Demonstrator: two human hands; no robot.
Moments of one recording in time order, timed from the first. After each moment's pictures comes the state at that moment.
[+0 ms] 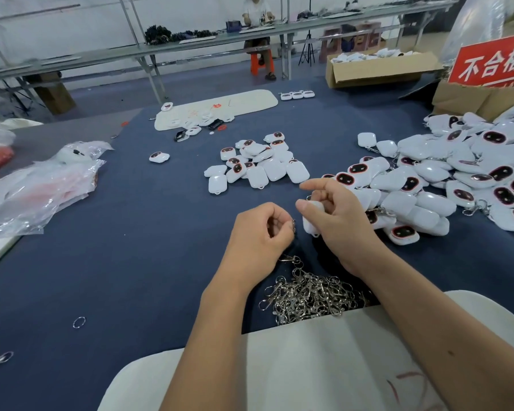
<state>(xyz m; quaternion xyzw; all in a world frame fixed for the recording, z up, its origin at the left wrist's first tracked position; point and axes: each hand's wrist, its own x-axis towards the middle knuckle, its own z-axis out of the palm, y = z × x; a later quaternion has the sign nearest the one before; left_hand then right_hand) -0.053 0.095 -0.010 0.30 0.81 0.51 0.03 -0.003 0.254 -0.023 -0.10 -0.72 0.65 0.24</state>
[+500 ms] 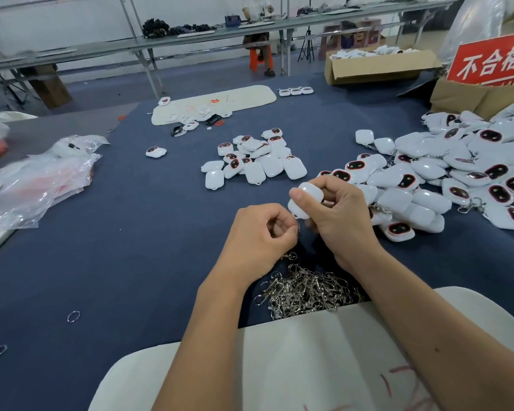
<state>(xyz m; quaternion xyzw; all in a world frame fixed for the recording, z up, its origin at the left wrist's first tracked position) -0.049 0.095 -0.008 0.33 0.79 0.51 0.06 0.001 0.248 -0.016 -0.10 -0.68 0.67 0.28</state>
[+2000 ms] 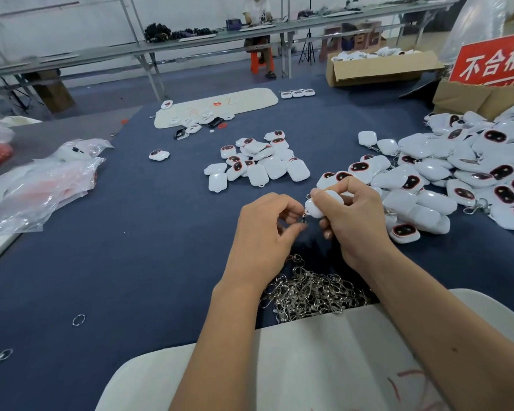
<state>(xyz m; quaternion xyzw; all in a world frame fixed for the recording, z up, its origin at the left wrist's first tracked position) -0.050 0.104 -0.009 0.38 0.79 0.47 -0.09 -0.002 0.254 -0.017 -0.20 -0.63 0.69 0.29</state>
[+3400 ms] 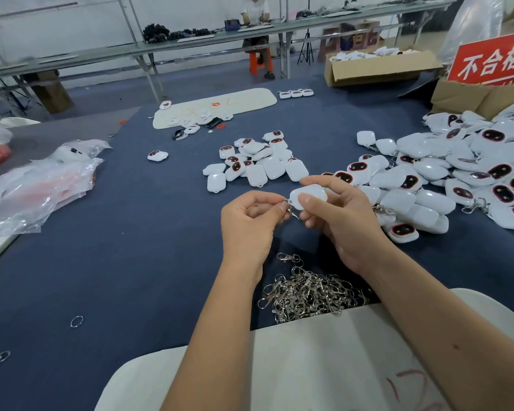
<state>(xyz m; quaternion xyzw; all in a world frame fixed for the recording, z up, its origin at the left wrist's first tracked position) -0.051 0.109 -0.003 0.12 0.65 0.74 0.07 0.006 0.252 -0.013 -0.08 -0.59 0.78 0.21</state>
